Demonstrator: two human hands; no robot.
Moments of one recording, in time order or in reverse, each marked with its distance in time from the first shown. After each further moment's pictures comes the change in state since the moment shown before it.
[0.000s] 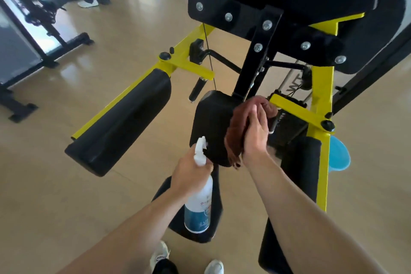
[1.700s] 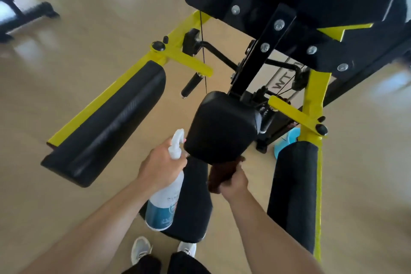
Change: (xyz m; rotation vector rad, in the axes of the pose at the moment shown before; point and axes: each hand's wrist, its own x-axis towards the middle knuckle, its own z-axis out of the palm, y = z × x) left_hand 0.052 -0.027 -0.072 0.141 -0.066 0.056; right_hand 0.001 0.039 0.141 1.735 -0.268 0.966
